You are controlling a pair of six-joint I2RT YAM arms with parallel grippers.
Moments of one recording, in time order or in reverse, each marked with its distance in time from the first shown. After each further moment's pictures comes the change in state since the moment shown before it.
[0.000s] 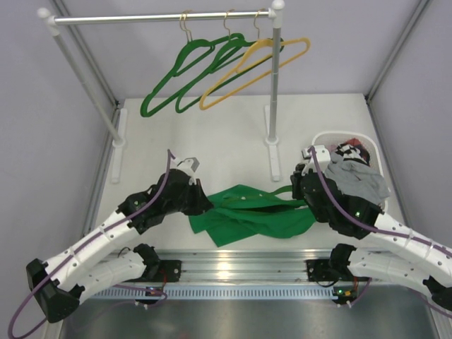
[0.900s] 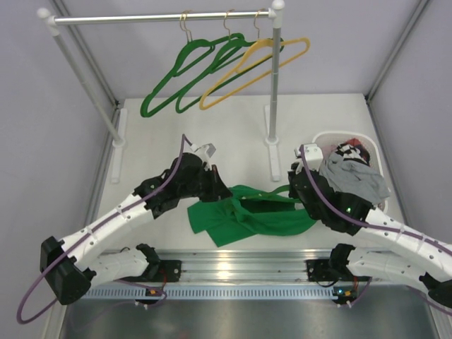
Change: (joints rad) left arm 0.005 0.198 0.119 0.168 0.155 -0.061; right arm -0.006 0.066 0.003 0.022 0.007 -0.019
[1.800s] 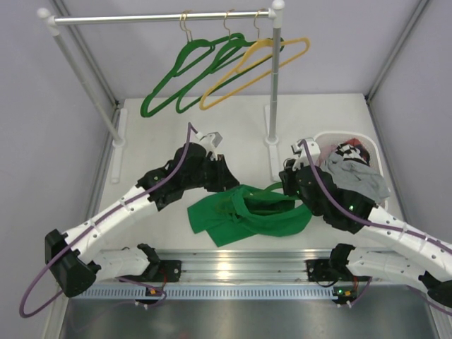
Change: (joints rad) left arm -0.012 0.085 0.126 0.025 -0.021 0.073; right arm -0.003 0.011 0.060 0.048 -0.132 -0.014
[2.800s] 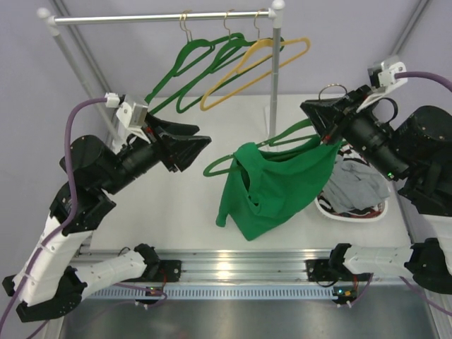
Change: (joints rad) left arm 0.000 -0.219 0.499 -0.011 -0.036 0.426; right arm -0.003 0.231 1.044 -0.238 -0.225 -0.299
